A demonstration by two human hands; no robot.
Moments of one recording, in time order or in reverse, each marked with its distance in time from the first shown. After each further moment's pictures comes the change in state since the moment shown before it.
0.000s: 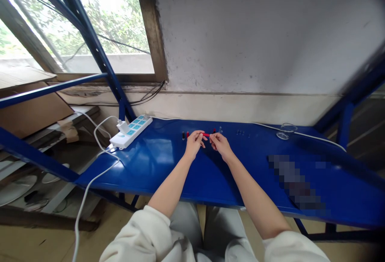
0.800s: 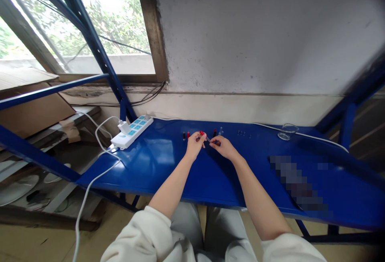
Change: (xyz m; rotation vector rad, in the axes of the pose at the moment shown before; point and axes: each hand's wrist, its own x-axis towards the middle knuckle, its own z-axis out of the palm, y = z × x) left_hand 0.002 -0.003 0.001 0.075 0.045 0.038; right_hand 0.007 0.006 -0.026 -0.665 -0.176 -0.230
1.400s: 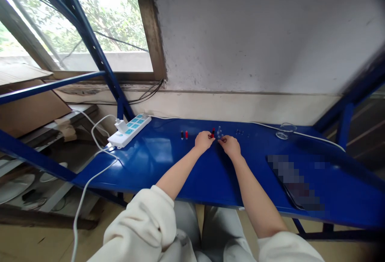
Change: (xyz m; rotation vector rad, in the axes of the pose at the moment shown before) left_hand 0.028 -0.013 0.036 0.743 -0.105 0.003; right_hand -0.001 0.015 -0.015 -0.415 0.163 0.433
